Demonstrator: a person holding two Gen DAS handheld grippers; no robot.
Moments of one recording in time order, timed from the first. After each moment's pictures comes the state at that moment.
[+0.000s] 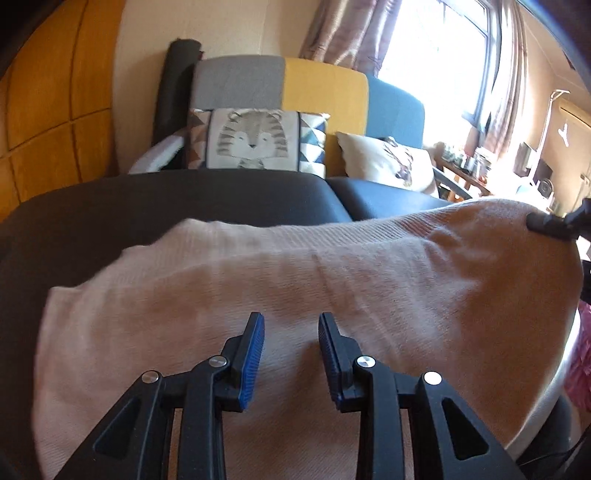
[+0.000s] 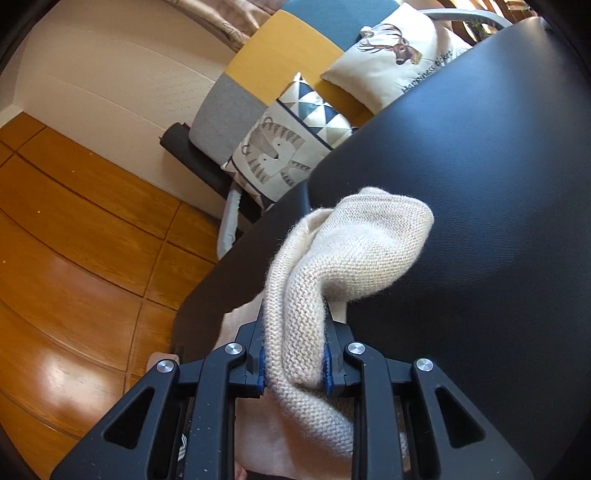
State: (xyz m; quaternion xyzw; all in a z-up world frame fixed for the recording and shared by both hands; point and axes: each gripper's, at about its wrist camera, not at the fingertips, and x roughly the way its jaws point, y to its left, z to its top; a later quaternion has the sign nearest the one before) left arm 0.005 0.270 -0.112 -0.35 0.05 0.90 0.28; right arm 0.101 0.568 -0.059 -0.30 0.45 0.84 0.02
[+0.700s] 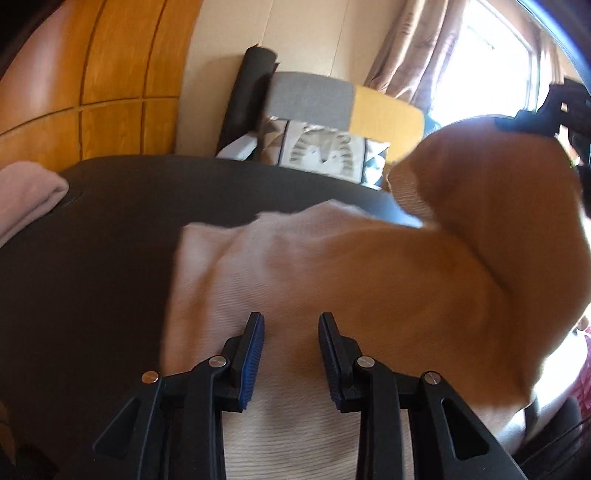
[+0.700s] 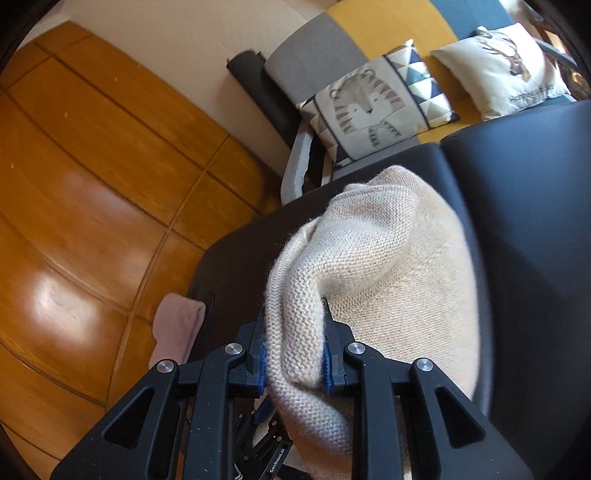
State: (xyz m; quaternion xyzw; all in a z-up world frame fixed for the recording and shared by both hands) left arm 0.007 0.131 -0.150 -0.34 -0.03 0.91 0.25; right arm 0.002 0.369 -0.016 -0.35 0.35 0.86 -0.08
